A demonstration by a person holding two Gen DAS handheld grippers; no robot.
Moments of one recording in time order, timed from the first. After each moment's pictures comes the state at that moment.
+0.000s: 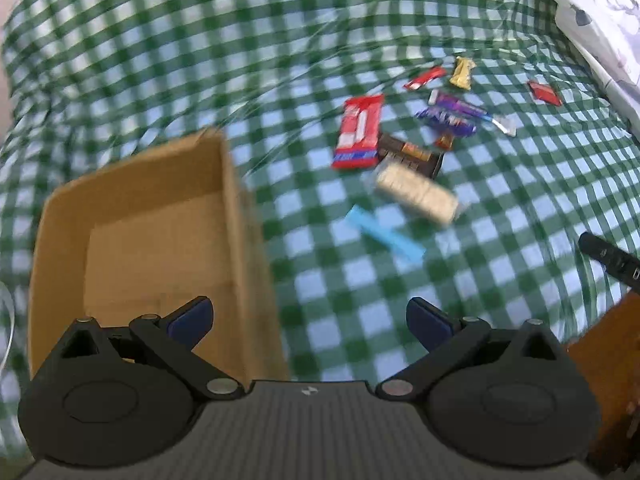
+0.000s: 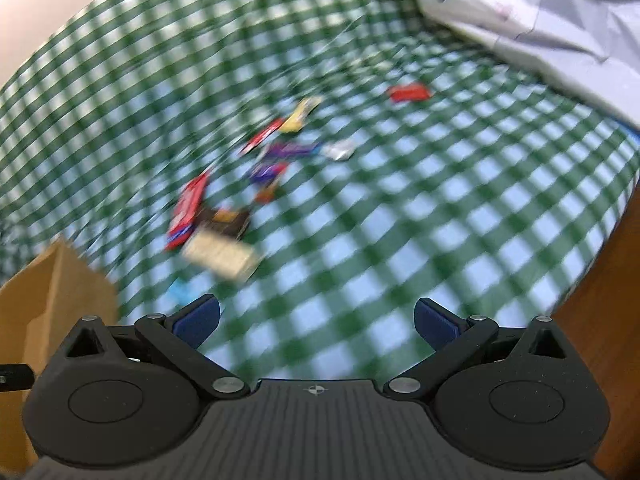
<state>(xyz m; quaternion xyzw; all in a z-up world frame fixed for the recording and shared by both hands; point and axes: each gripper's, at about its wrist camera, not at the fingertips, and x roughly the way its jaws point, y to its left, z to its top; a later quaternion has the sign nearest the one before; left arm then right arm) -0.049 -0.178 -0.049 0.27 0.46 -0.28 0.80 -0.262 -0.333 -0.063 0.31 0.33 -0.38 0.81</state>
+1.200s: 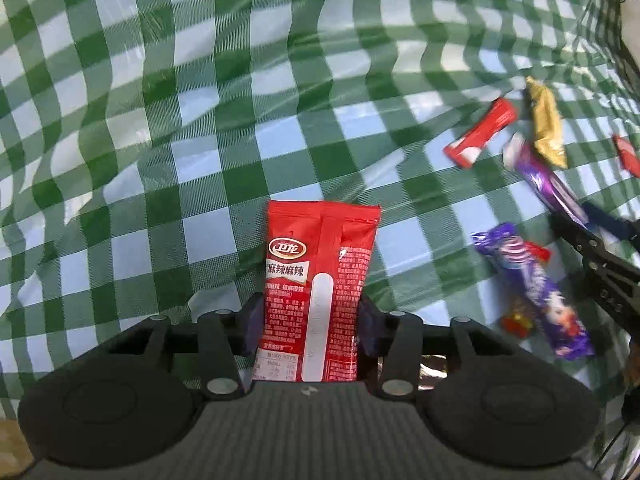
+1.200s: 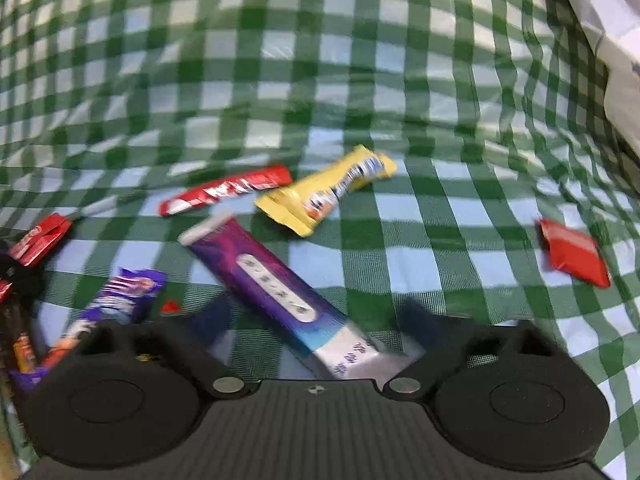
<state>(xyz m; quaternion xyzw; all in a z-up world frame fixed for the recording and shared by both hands) 0.162 -0.384 -0.202 0.25 0.52 -0.32 0.75 -0.045 -0.530 -0.212 0.10 0.36 -0.26 0.89</state>
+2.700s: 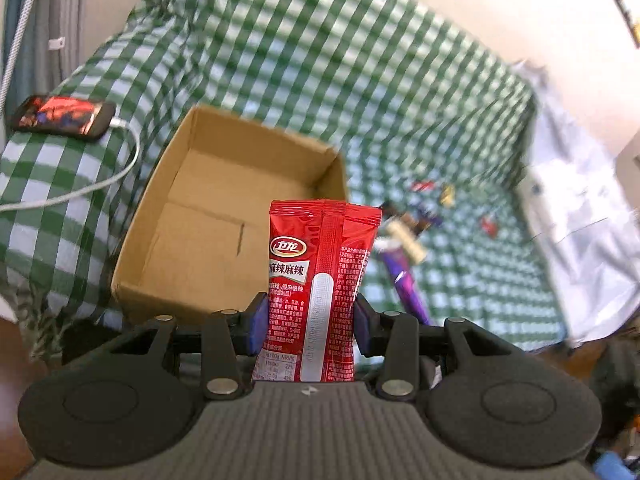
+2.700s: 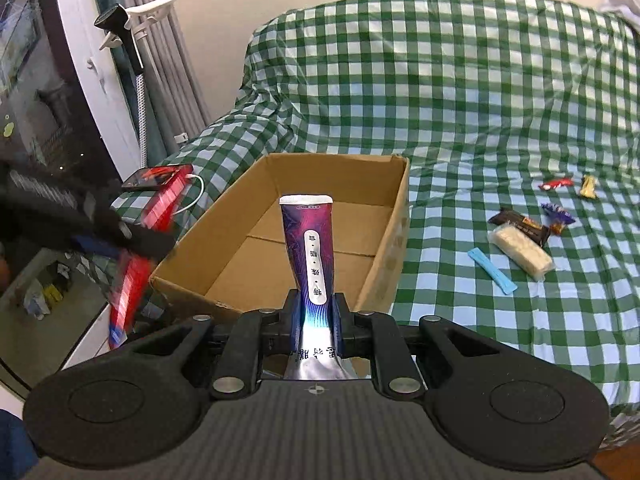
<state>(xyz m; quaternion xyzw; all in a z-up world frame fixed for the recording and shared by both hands) -0.097 0.163 0.066 -0.03 0.45 -0.32 0.83 -0.227 -0.029 0.035 0.14 0.32 -0.05 0.93</state>
